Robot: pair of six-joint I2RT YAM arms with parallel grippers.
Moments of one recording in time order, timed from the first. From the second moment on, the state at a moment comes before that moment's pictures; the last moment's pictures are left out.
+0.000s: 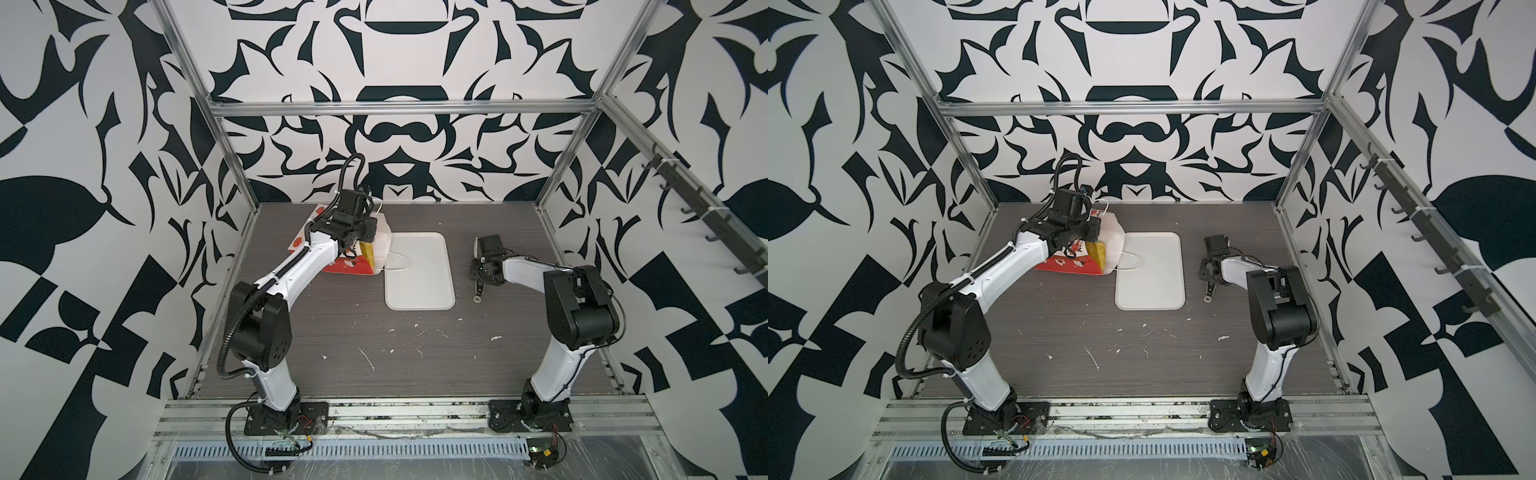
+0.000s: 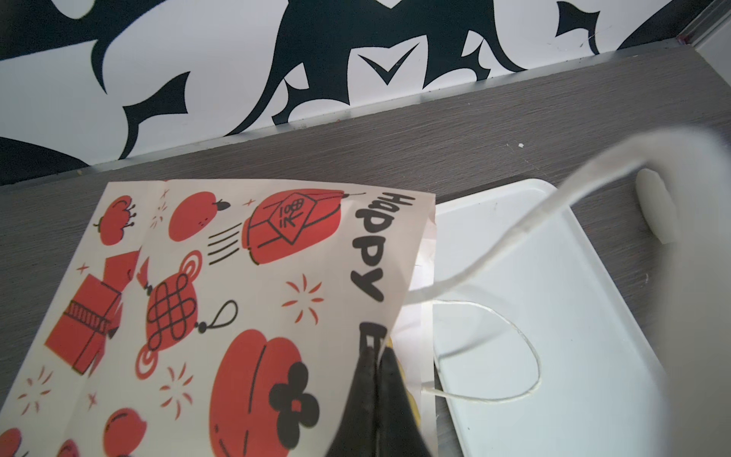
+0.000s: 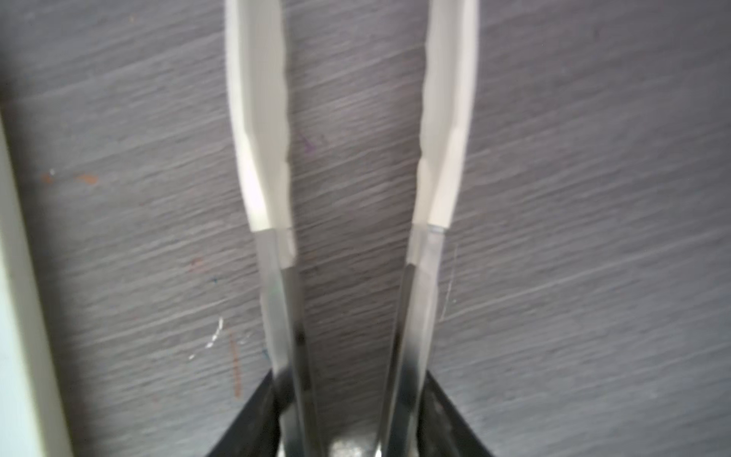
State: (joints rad) left arm -0.45 1.74 1.50 -0.46 -0.08 -0.11; right arm 0.16 1.82 1.02 -0.27 0.14 0.41
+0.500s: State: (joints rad) left arm -0.46 1.65 1.41 -0.44 -0.03 -0.11; right arm 0.30 1.35 0.88 -0.45 -0.18 0.26
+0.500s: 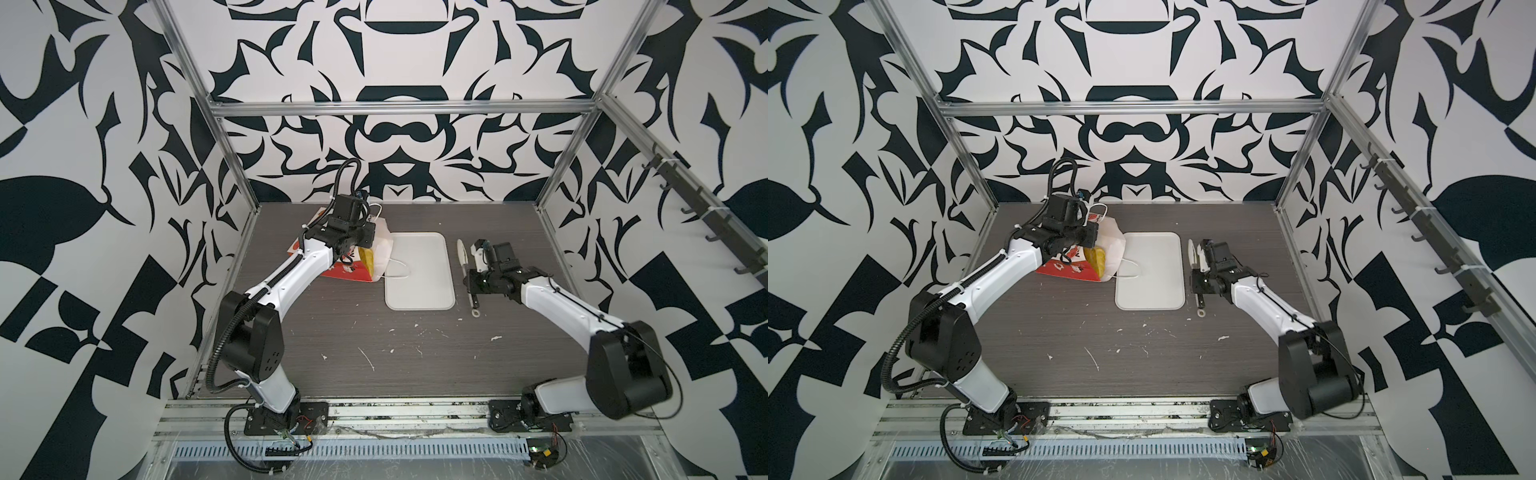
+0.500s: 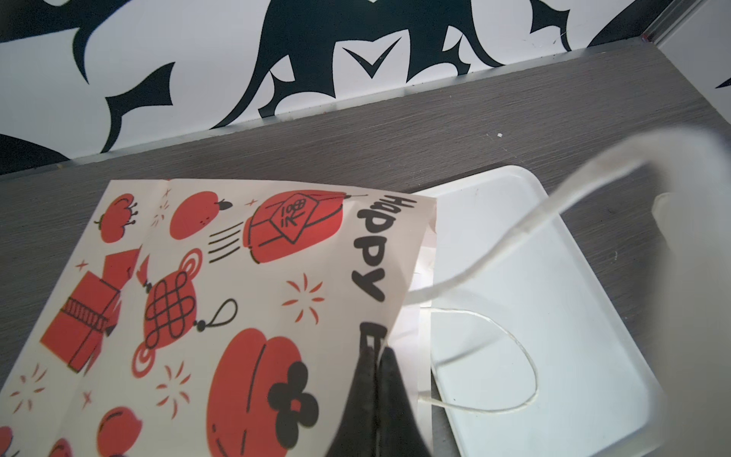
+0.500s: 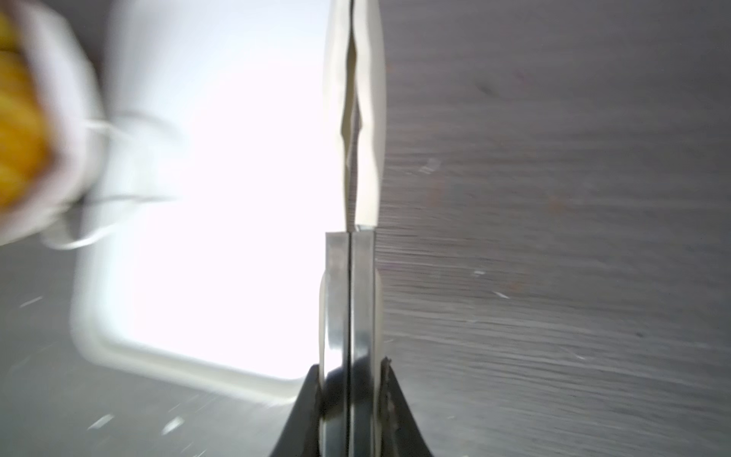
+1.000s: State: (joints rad) left arm -0.48 1.58 1.33 -0.41 0.03 -0.06; right arm 0.68 1.41 1.04 -0.57 -0.38 0.15
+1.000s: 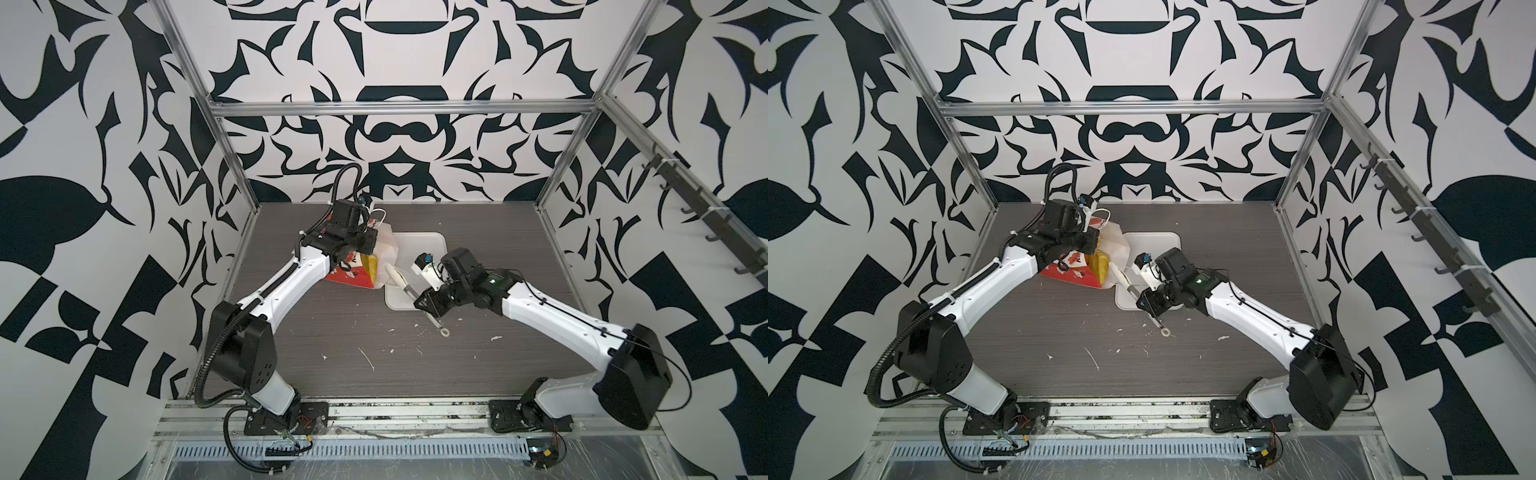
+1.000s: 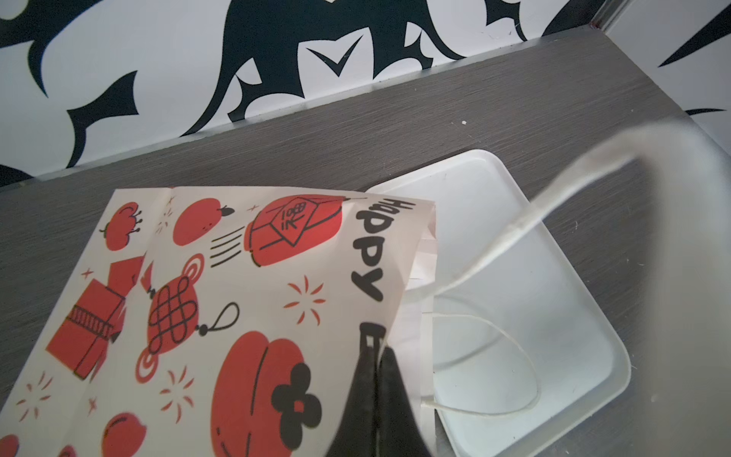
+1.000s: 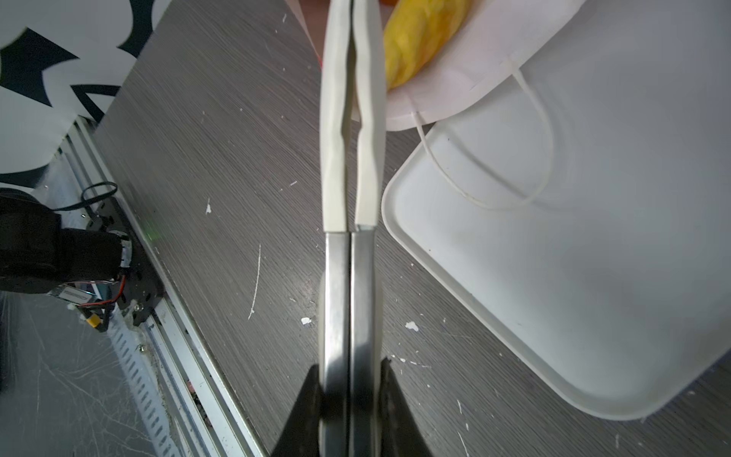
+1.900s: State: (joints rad) left arm -0.48 1.48 1.18 -0.32 0.12 0.00; right arm 0.68 1.61 1.15 -0.51 -0.42 0.20
